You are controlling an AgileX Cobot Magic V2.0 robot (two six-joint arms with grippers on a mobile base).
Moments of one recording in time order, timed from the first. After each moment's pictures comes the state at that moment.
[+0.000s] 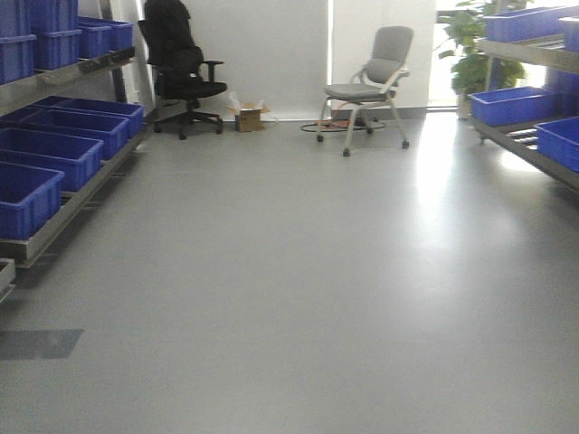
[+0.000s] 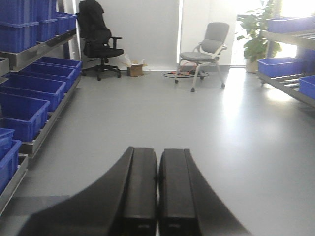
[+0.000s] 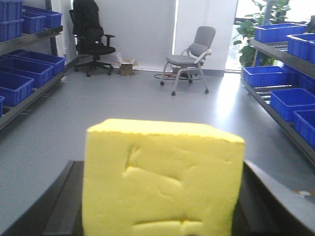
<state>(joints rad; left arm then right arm) -0.10 -0.01 0.00 0.13 0.08 -0.20 0.25 0.02 -0.48 -0.33 0.57 0.26</state>
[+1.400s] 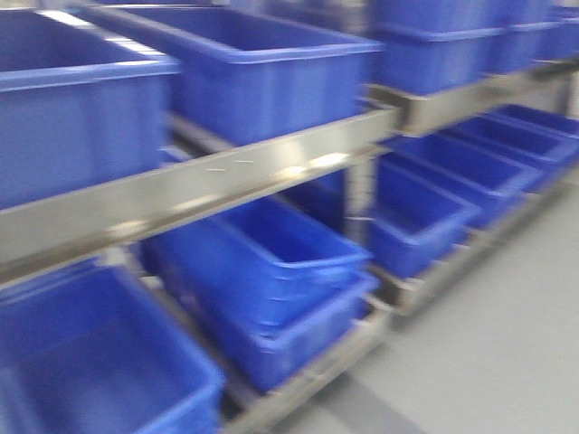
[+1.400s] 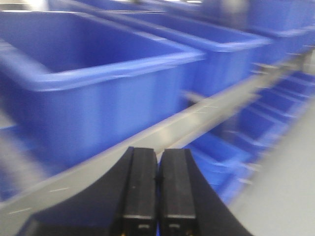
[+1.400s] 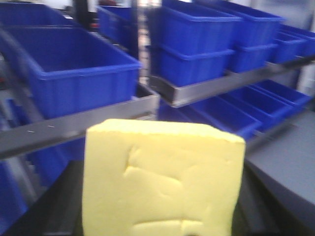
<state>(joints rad) -0.10 -0.01 0.00 0.13 0.08 -0.20 0.25 0.02 -0.48 -0.33 0.57 0.26</state>
